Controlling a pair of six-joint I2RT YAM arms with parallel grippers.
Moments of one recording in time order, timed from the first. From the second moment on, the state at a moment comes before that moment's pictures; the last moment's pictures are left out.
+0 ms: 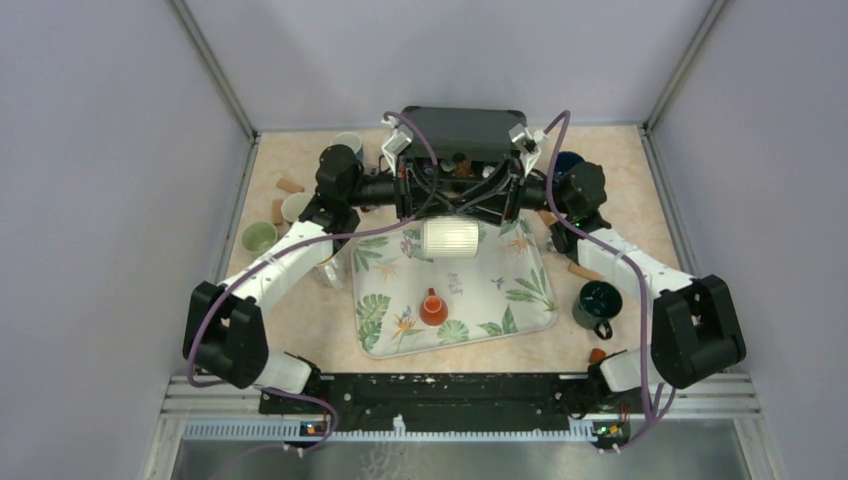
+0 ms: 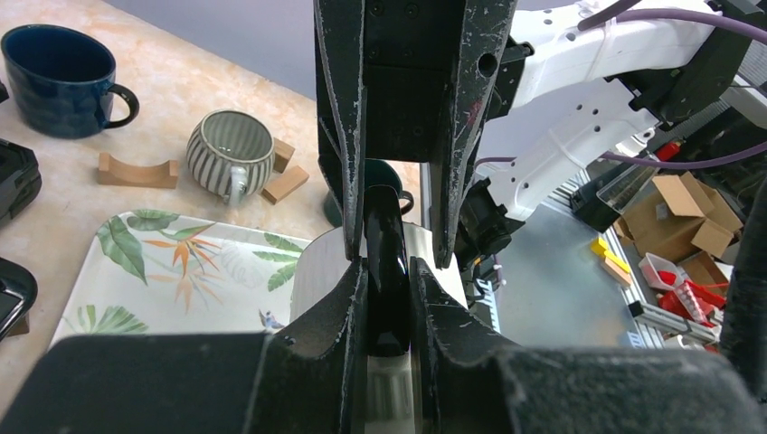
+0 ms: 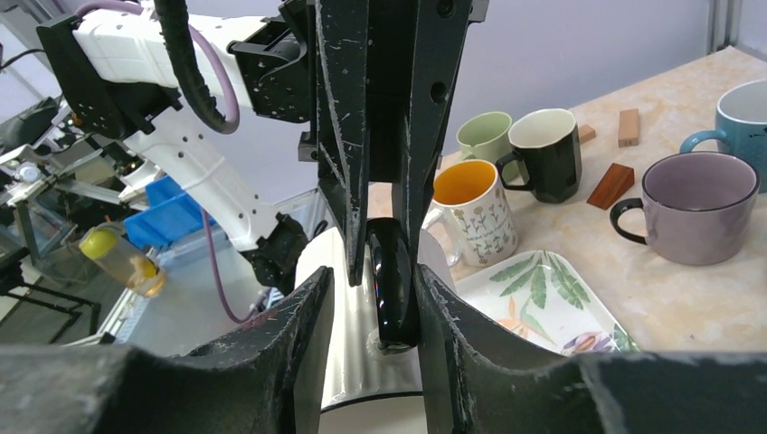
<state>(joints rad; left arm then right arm) -0.43 1.43 1.07 0.46 1.11 -0.58 0.40 1.41 0.90 0.87 -1.09 0.71</state>
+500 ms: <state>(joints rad) -0.42 1.47 1.05 0.53 1.15 -0.63 0.40 1.40 0.90 0.70 -1.09 0.62</state>
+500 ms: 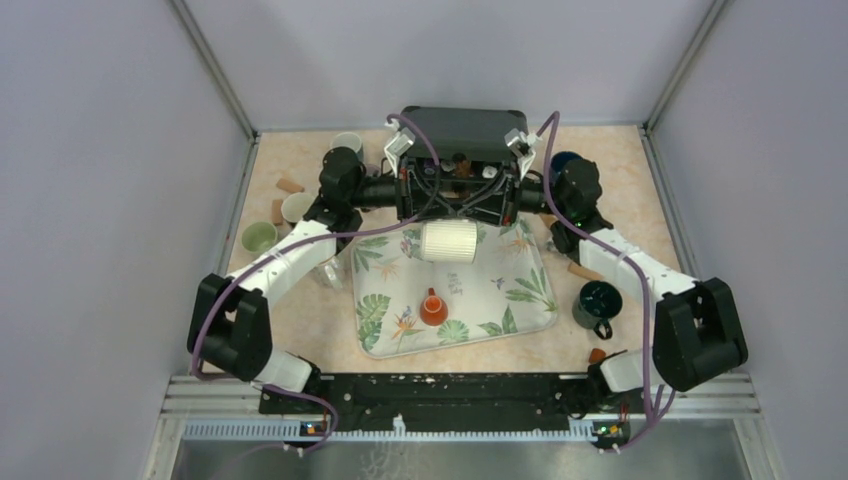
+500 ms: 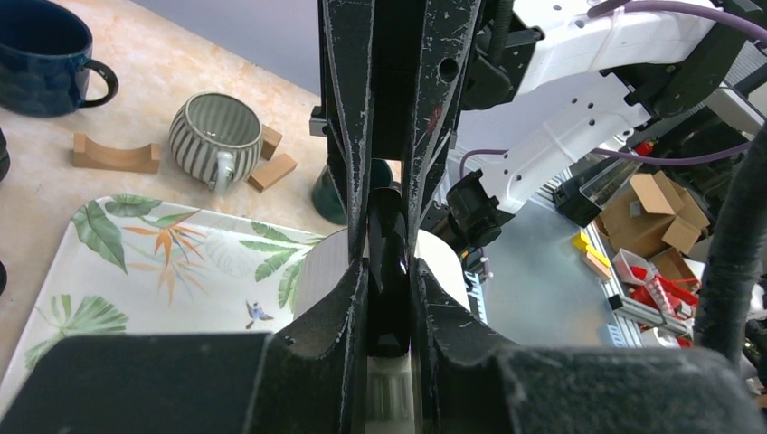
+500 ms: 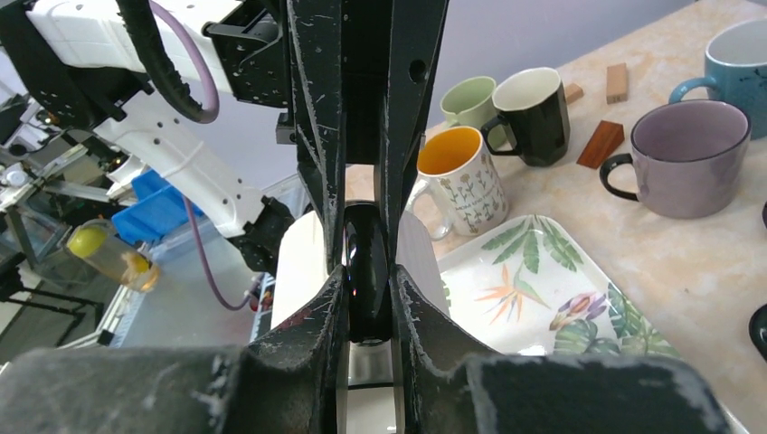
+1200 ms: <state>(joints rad) -0.41 1.53 0.94 0.43 0.73 -0.61 0.44 1.38 1.03 -0.05 -0.73 0.34</state>
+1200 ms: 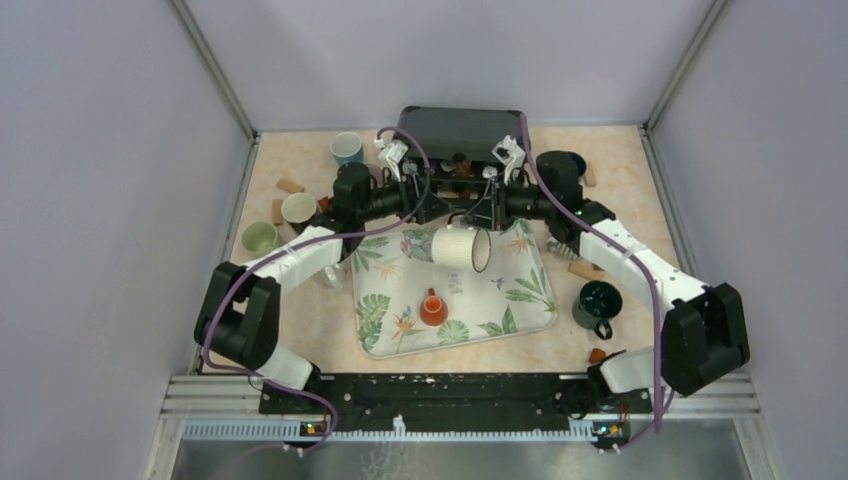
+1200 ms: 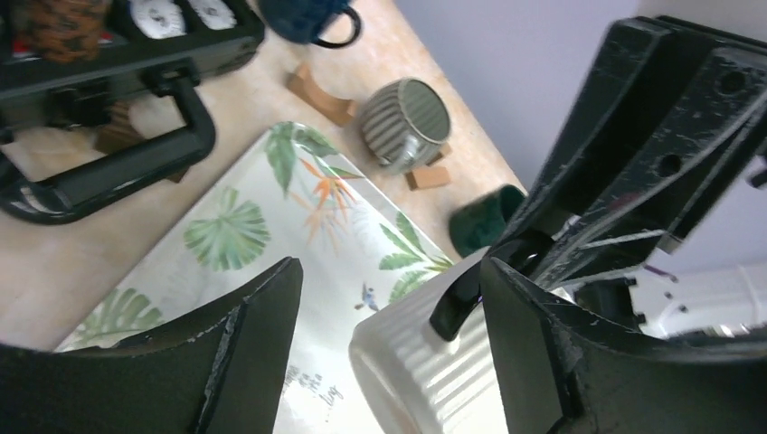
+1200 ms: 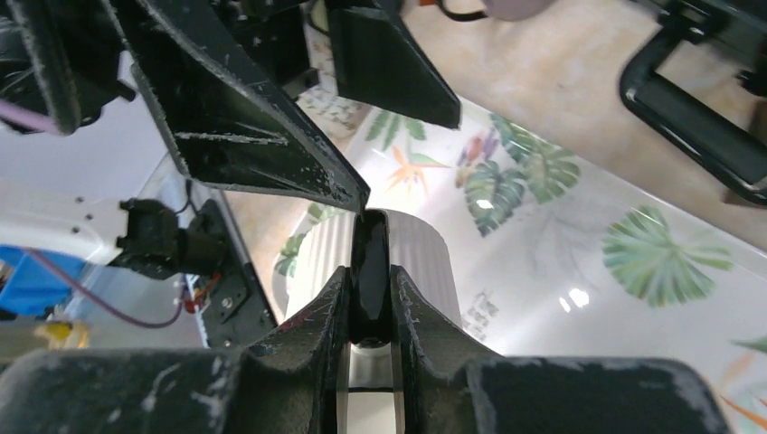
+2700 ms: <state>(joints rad) -0.52 1.38 1.06 -0.11 0.62 -0.39 -0.21 1.75 1.83 -0.84 -0.11 0.33</state>
